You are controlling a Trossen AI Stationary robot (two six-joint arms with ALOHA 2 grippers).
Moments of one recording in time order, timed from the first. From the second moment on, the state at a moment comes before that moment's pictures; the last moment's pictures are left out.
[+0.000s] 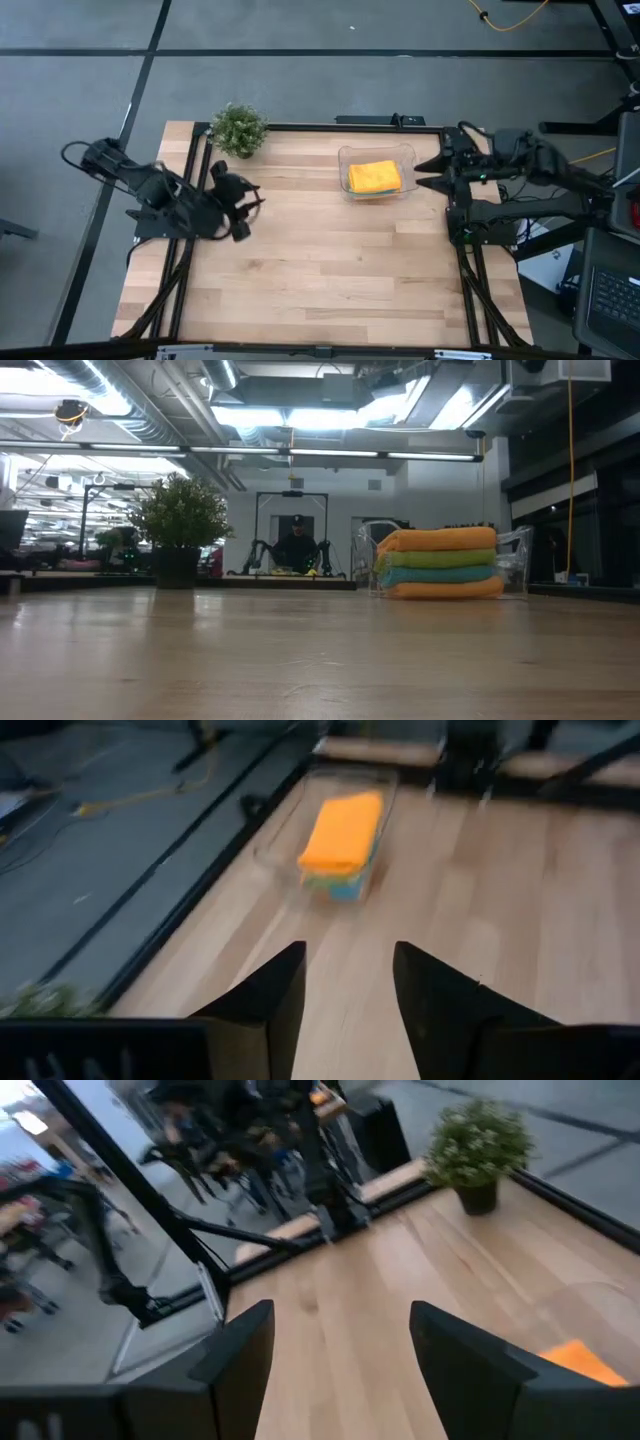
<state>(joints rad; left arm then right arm) -0.50 1.12 1.30 -1.01 -0.84 -0.55 -0.12 0.68 1.05 -0.63 -0.14 0.44</state>
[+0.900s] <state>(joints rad) -0.04 0.14 0.11 0.00 -0.27 -0.22 -0.12 0.65 0.71 -0.32 -0.12 0.52</state>
